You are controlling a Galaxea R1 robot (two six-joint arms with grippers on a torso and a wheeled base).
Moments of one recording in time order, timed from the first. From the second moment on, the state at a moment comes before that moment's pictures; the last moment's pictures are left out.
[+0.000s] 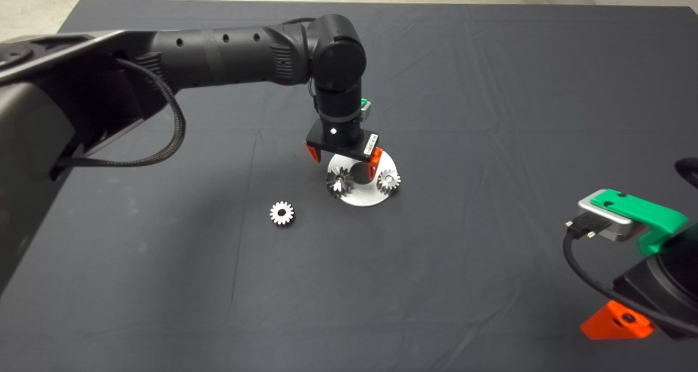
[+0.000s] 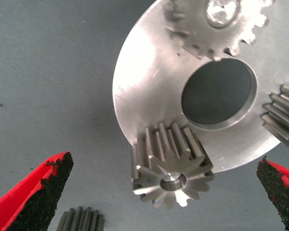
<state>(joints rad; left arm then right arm) -0.44 2.91 -1.54 0.19 1.45 -1.03 0.71 2.23 -0.37 0.26 -1.53 1.46</state>
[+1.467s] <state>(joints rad) -0.42 2.91 -1.60 0.14 1.47 -0.98 0.71 2.23 -0.37 0.26 -1.53 1.46</state>
